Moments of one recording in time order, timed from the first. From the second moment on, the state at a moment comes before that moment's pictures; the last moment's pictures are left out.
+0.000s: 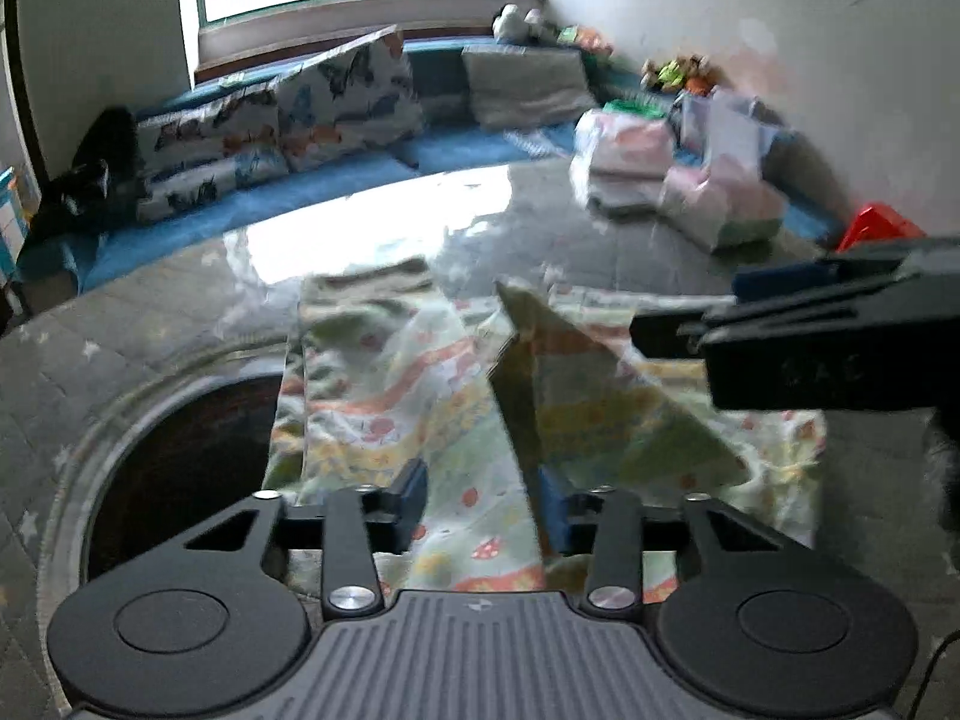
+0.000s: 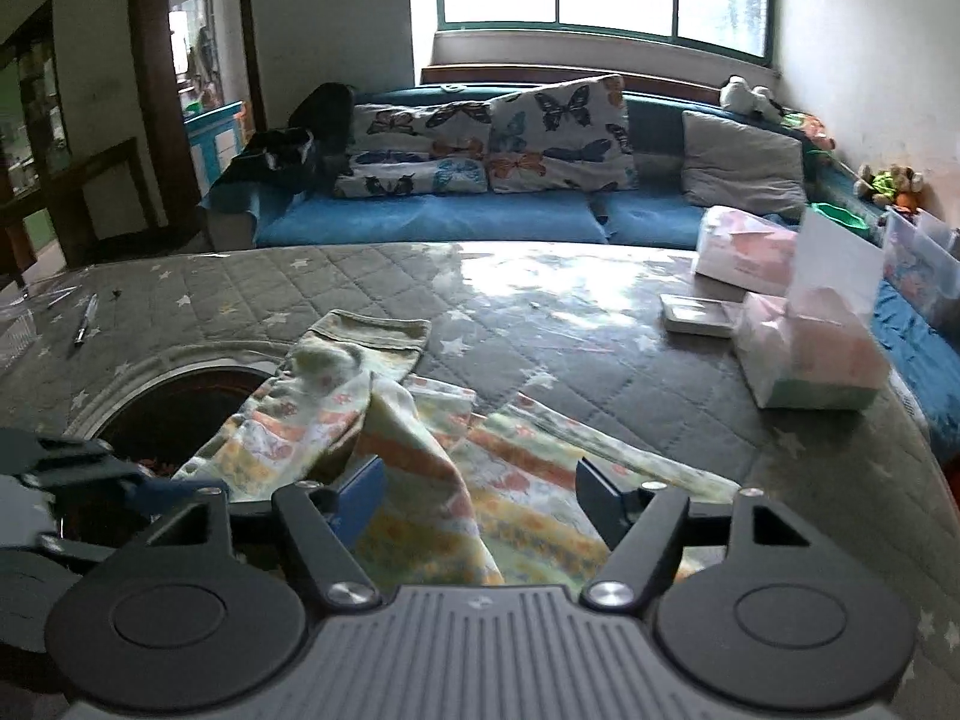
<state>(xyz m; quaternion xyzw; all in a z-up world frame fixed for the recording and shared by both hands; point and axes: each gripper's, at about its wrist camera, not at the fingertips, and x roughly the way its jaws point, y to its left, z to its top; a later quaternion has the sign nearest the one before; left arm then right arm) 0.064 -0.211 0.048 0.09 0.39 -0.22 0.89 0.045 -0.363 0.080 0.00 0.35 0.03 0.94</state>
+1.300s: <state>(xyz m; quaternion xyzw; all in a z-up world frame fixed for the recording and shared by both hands) -0.018 -0.060 0.067 0.00 0.35 -0.12 0.93 -0.081 -0.453 0.056 0.08 0.34 -0.11 0.93</state>
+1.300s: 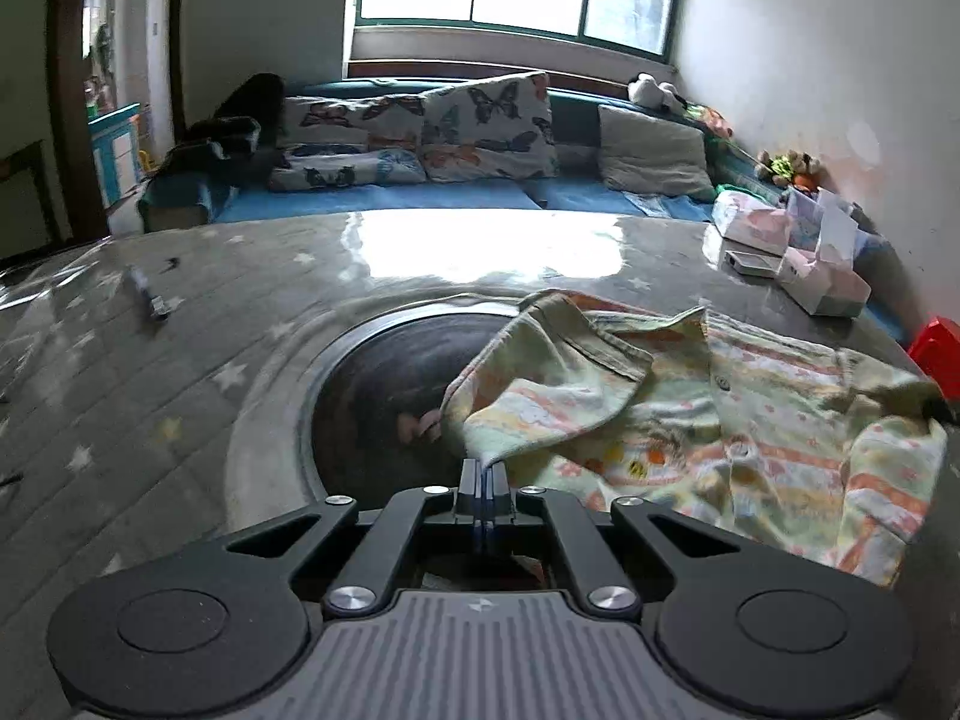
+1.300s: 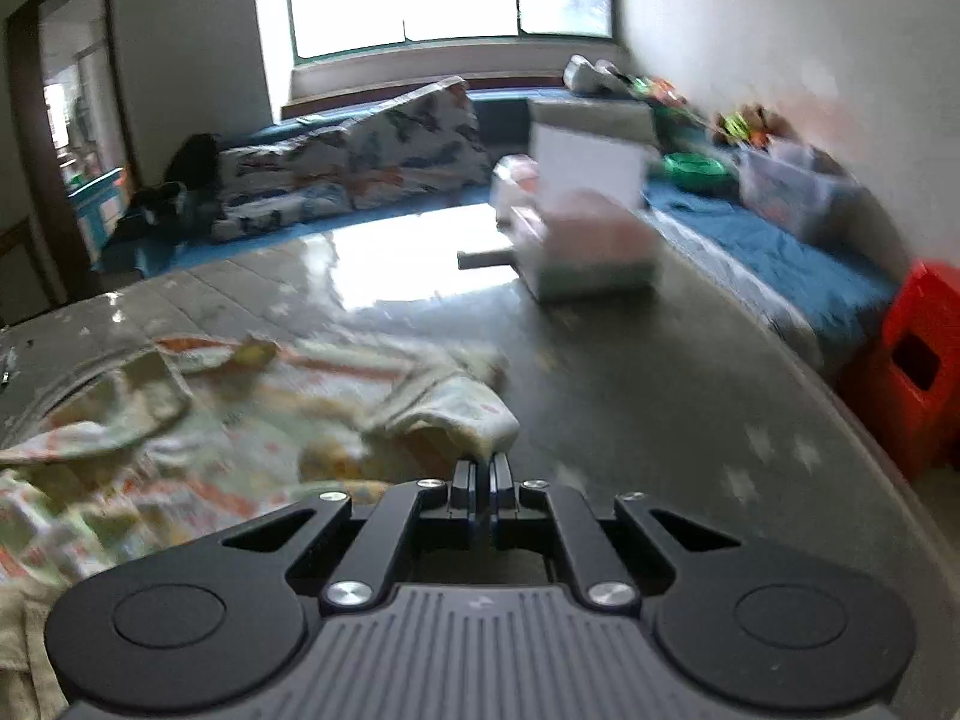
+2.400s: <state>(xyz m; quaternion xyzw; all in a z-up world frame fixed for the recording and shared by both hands) 0.021 -0.154 0.056 0.09 0.35 -0.18 0.92 -0.095 -0.452 0.023 0.02 0.38 -0.17 0.91</state>
